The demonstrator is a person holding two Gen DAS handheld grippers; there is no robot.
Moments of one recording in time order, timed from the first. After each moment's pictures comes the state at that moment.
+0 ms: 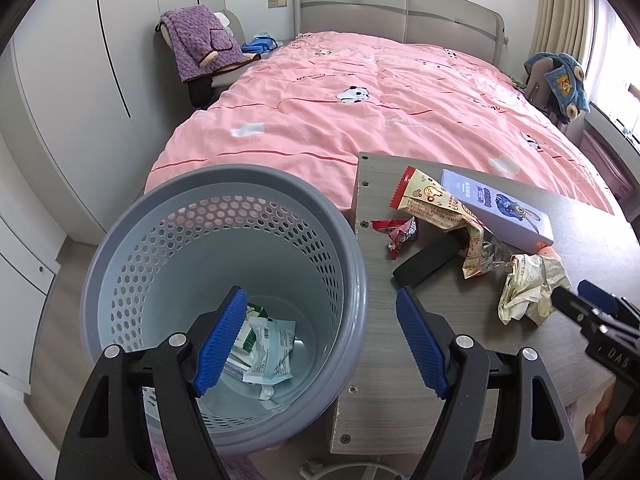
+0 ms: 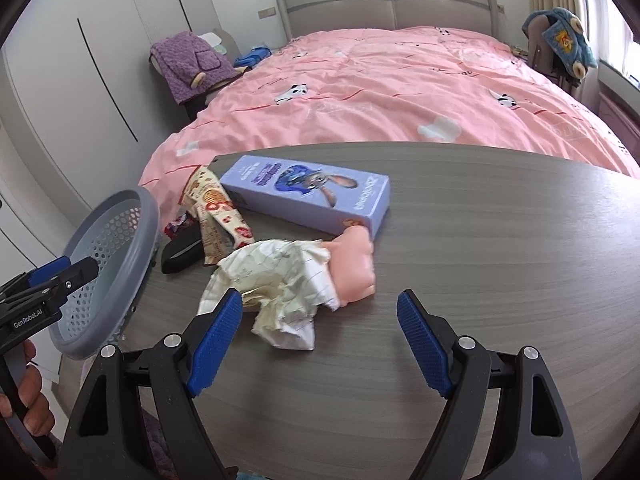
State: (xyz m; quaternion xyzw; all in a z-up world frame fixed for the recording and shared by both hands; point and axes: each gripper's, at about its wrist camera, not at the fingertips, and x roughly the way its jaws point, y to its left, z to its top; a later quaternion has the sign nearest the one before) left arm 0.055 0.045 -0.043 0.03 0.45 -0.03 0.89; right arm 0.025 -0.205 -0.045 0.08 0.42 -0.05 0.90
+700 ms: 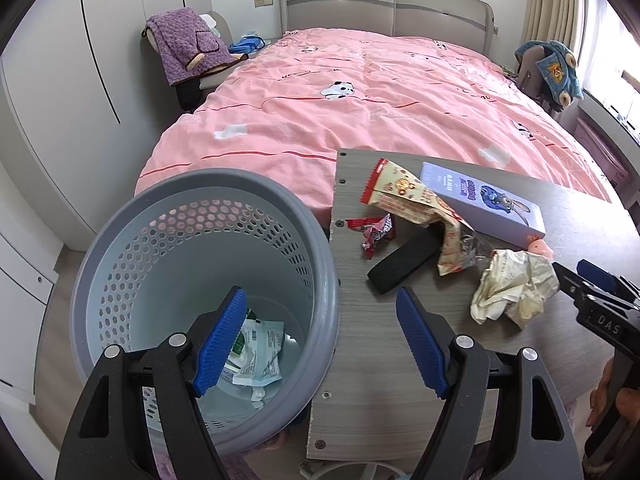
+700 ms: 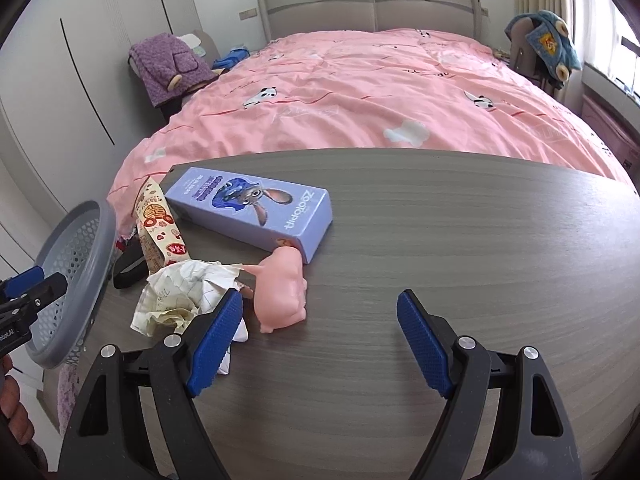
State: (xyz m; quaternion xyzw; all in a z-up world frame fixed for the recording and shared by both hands) left arm 0.057 0.022 -0.044 0.05 0.45 -0.05 0.89; right arm 0.039 -0.232 -0.054 0.06 0.42 -0.08 0.90
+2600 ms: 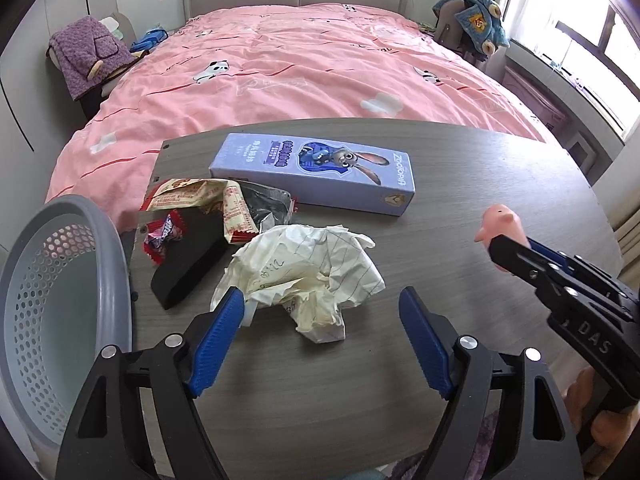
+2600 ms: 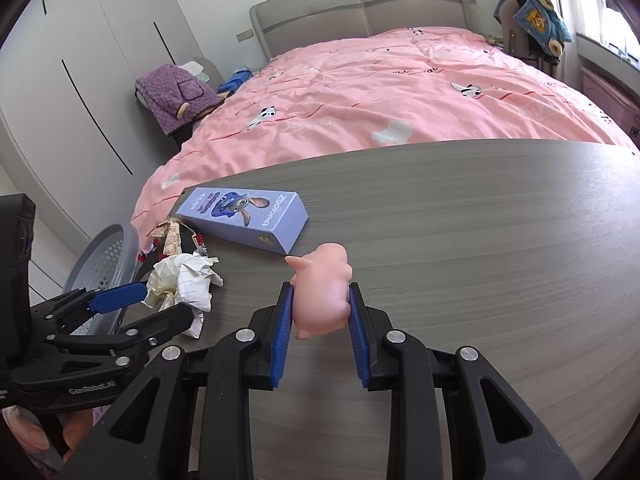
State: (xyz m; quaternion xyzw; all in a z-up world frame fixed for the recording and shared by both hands) left arm 0.057 -0.102 -0.074 0.08 0.49 -0.18 0.85; right arm -0.006 -0.271 -0.038 0.13 0.39 -0.06 0.91
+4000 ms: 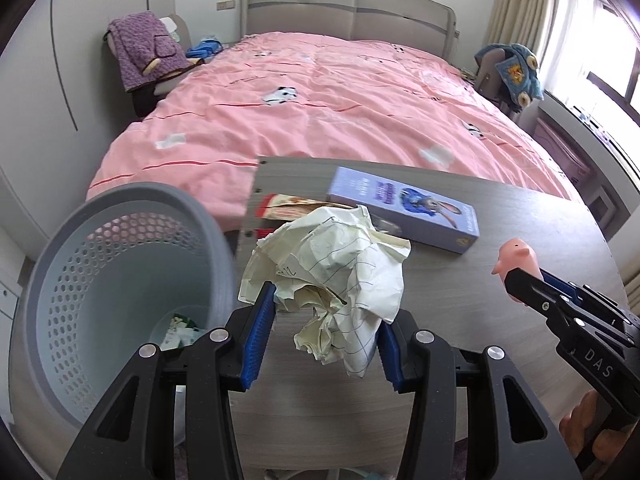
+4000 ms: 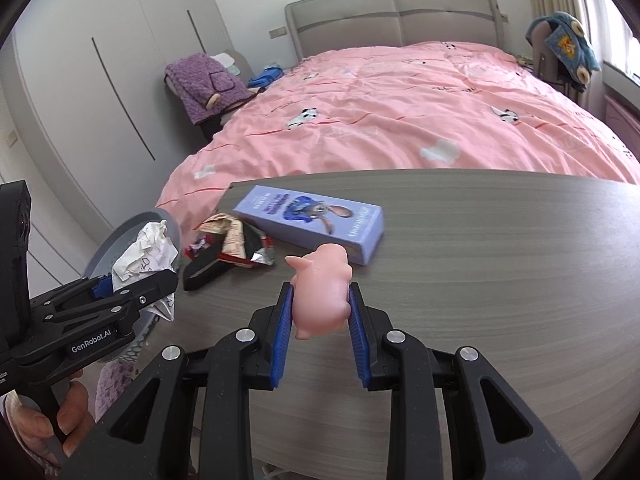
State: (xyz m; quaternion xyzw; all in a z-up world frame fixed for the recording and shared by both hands) left arm 0.054 -0.019 -0.043 0.02 0.44 -0.12 0.89; right arm 0.013 -0.203 -0.019 0.08 0.39 -0.01 0.92
